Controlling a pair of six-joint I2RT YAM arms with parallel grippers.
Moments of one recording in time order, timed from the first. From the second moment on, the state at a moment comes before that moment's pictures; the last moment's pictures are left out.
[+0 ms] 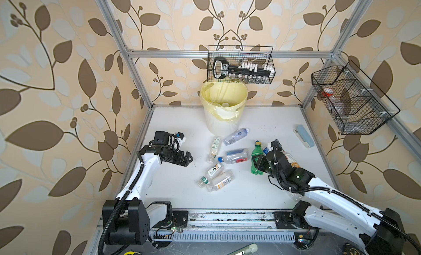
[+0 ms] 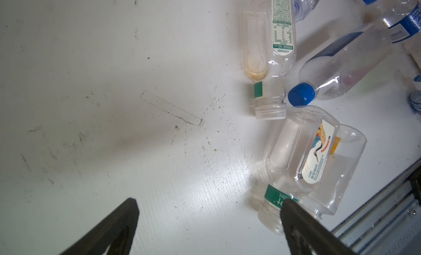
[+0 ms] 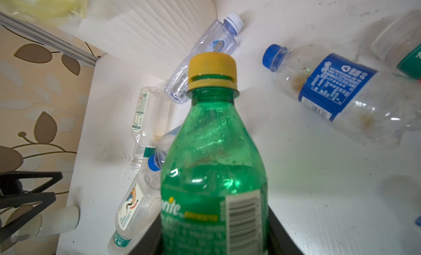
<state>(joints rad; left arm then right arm) 0.05 1.17 0.86 -0.82 0.42 0.22 0.71 0.93 0.61 -0.37 0.27 0.93</state>
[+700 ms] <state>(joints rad) 0.08 1.17 0.86 -0.84 0.47 0.22 0.65 1.05 0.95 -0.36 0.16 0.80</state>
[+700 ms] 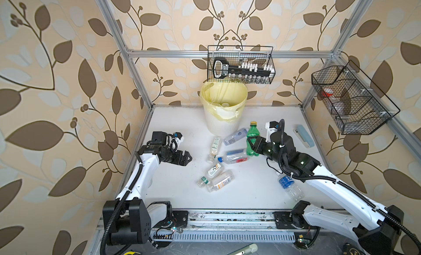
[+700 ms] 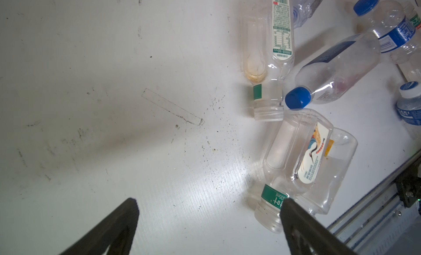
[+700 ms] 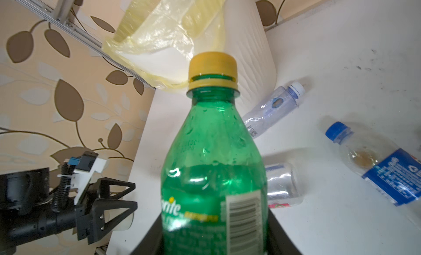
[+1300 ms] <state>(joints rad) 0.11 1.17 0.86 -0.84 0.47 0.22 0.63 0.96 1.02 -0.34 0.13 0.80</state>
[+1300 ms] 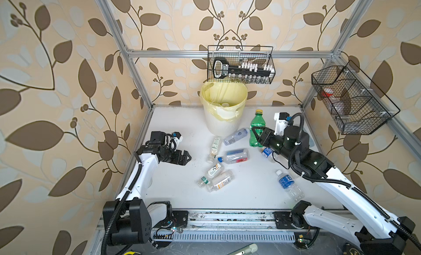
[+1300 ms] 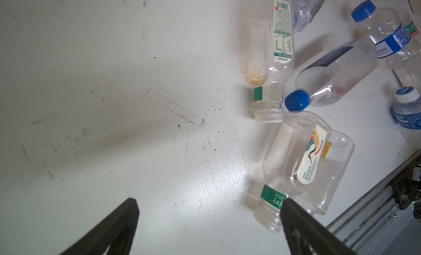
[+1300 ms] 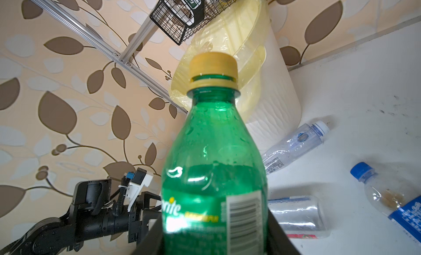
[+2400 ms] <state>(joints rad) 0.13 1.15 0.86 -0.84 0.49 0.22 0.56 1.69 1.94 -0.47 -0.02 0.69</state>
